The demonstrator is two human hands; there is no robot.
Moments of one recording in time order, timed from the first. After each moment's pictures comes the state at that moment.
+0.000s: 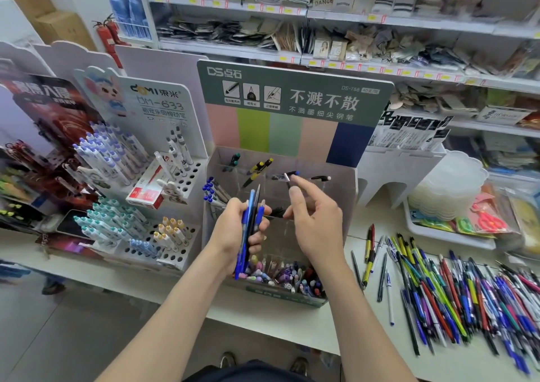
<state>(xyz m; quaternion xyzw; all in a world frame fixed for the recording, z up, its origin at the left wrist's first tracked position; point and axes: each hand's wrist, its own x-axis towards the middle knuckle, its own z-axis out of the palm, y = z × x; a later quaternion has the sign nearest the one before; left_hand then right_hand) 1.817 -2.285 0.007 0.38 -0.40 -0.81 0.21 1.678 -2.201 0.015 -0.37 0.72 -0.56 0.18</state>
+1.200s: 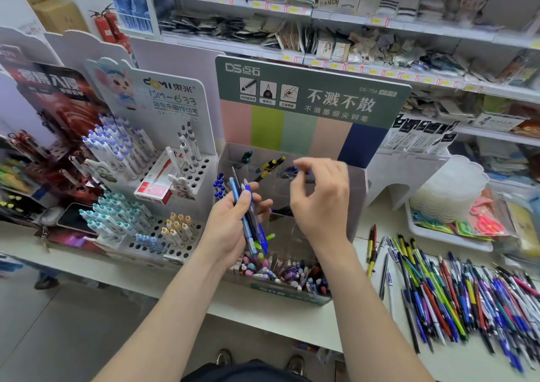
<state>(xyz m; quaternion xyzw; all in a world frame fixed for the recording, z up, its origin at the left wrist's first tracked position) 1.833 -2.301 -0.001 0.34 -0.36 -0.78 0.37 1.682 -2.233 0.032 -0.48 0.73 -0.47 -0.14</state>
